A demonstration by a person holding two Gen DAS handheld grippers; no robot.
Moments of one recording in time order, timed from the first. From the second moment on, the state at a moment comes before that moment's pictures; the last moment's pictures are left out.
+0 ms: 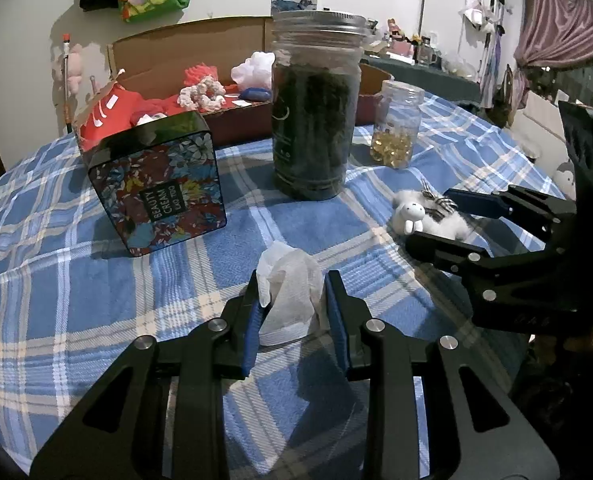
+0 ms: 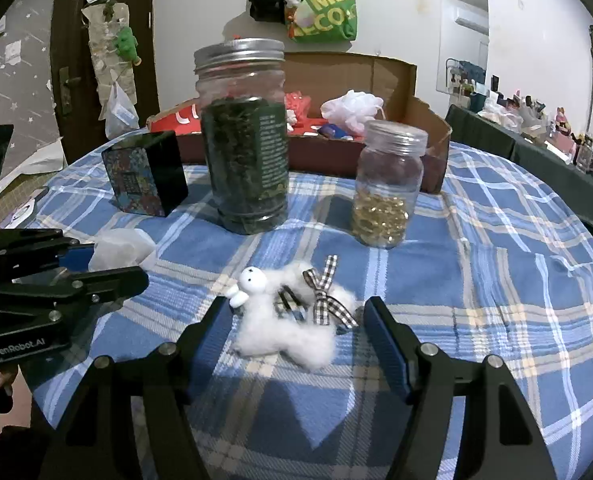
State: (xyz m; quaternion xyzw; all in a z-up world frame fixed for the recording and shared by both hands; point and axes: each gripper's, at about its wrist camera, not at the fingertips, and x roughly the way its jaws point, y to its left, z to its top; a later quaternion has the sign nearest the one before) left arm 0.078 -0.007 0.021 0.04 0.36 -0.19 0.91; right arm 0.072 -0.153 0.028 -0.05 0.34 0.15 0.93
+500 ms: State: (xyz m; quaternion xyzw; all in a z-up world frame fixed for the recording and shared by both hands) left arm 0.073 -0.008 0.026 0.03 0.35 -0.20 0.91; right arm 0.067 -0.156 0.034 -0.03 0.33 0.17 0.93
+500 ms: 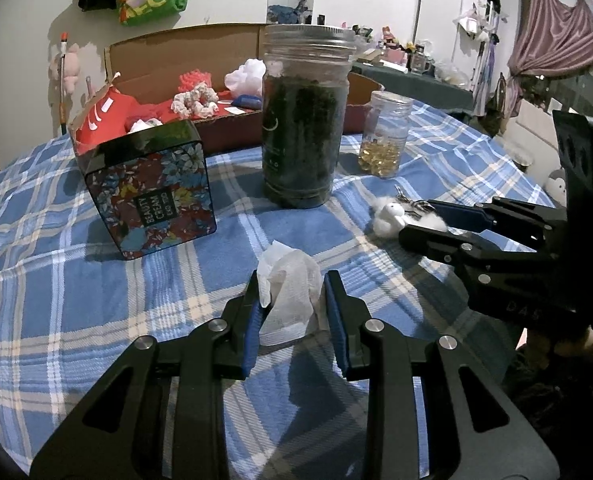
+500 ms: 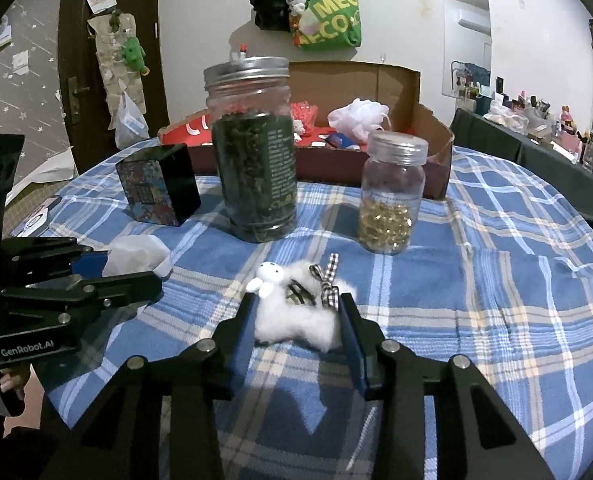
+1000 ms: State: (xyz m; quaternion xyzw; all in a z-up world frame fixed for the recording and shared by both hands) left arm 0.068 0.010 0.043 0.02 0.33 -0.18 0.93; right arm 0.060 -0.168 0.052 -0.03 0.30 0.15 0.94
